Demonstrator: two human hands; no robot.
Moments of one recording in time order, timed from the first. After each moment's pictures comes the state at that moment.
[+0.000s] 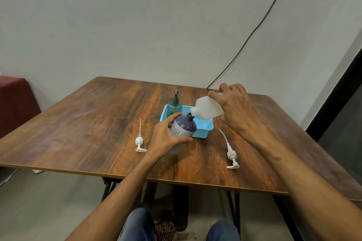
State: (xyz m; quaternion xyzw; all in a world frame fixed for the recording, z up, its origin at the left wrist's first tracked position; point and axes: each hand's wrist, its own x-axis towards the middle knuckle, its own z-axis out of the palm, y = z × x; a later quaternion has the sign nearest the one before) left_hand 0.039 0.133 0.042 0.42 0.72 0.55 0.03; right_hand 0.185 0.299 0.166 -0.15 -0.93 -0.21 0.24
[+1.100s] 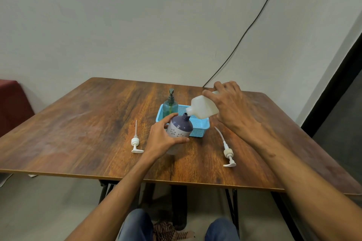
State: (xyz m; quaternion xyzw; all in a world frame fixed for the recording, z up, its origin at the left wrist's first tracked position) left_hand 0.038 0.136 0.037 0.42 0.72 0.55 0.04; right_hand 0.183 0.302 0.166 -0.15 -0.92 -0.24 0.25
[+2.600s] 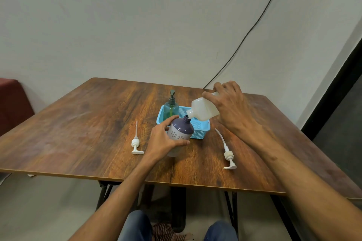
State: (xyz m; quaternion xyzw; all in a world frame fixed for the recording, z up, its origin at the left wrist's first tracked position) left_hand 0.042 0.131 0.039 0.42 0.73 0.55 0.04; right_hand 0.180 0.302 0.167 -0.14 -0.92 -0.28 0.24
